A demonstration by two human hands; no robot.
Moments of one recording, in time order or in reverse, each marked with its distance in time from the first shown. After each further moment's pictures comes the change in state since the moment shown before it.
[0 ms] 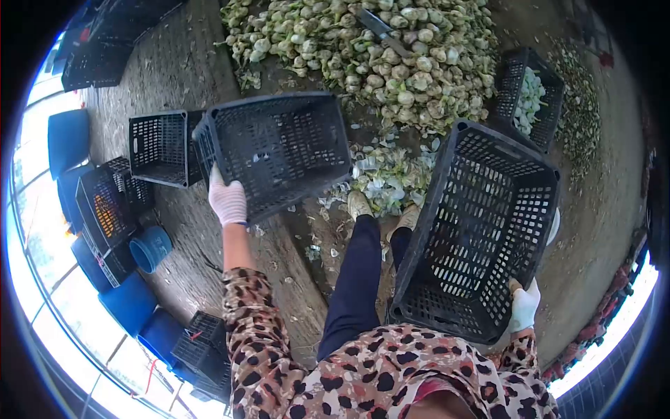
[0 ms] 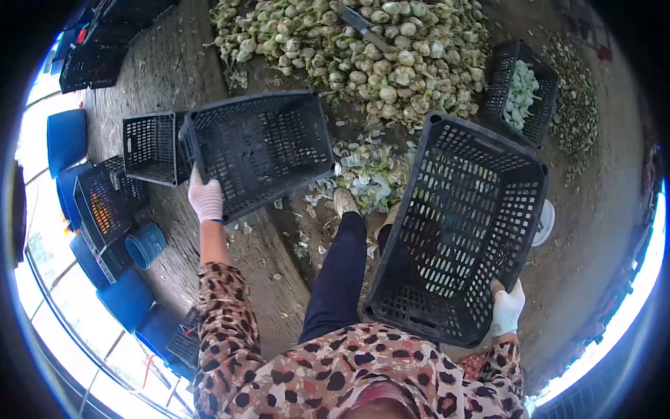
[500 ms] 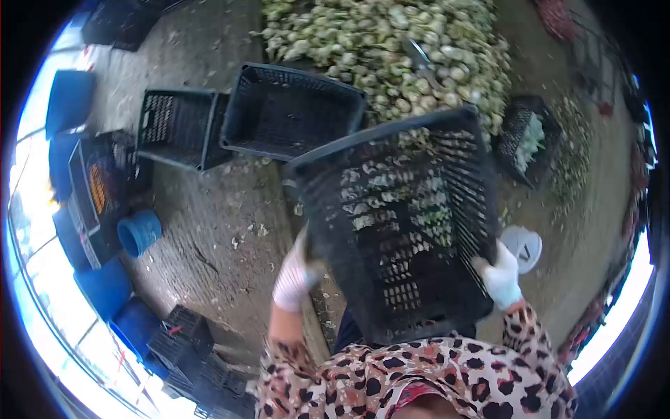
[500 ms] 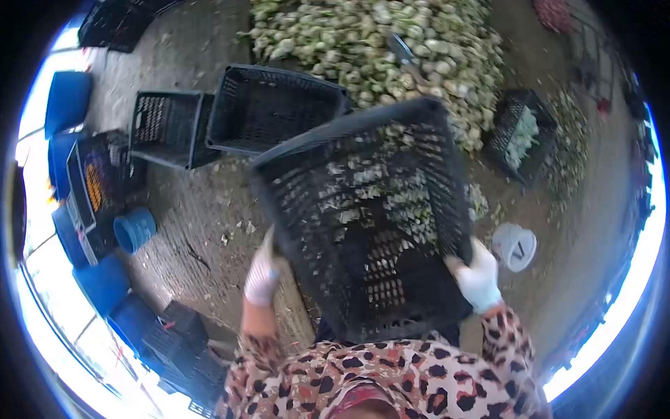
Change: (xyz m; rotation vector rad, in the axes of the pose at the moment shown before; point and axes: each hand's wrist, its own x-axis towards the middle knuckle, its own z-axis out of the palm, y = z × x) left_hand -0.147 0.029 -0.077 -0.484 -0.600 -0.135; right_hand -0.038 -0.175 0.138 -0.380 -0.430 -0.430
